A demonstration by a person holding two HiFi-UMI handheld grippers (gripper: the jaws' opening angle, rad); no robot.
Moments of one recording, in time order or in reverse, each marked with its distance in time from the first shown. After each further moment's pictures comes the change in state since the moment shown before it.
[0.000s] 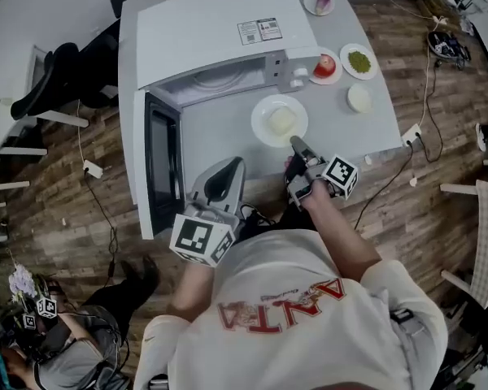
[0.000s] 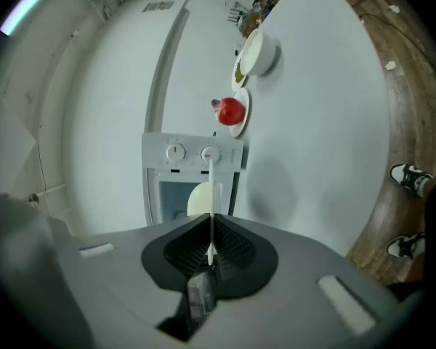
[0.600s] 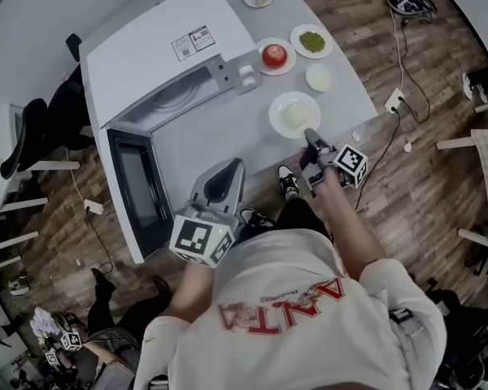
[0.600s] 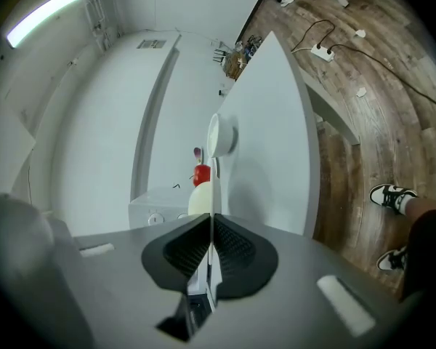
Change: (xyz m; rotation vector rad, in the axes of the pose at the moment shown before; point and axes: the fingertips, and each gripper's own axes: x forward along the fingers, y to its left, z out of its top) left arm 0.049 -0.073 -0.011 0.047 0.070 -0.213; right arm -0.092 -0.064 0.109 0.073 -0.264 -0.070
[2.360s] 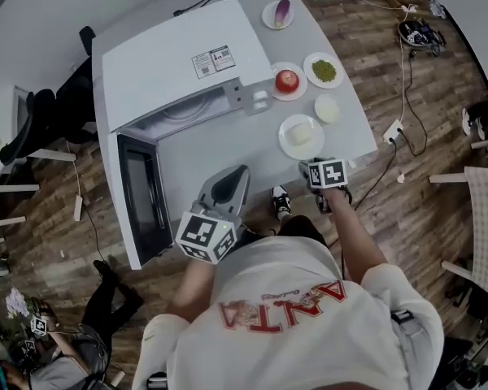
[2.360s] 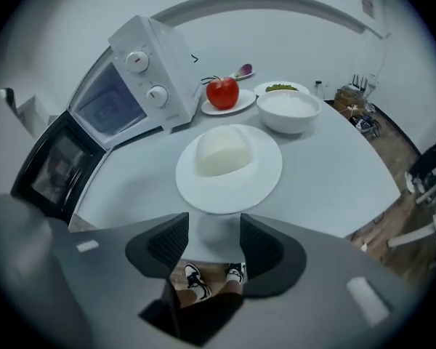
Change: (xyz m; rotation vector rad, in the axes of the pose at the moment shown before) left arm 0.030 0.030 -0.005 -0.092 0.007 0.036; right arm 0.020 -0.051 -0.006 -1.150 0.644 -0.587
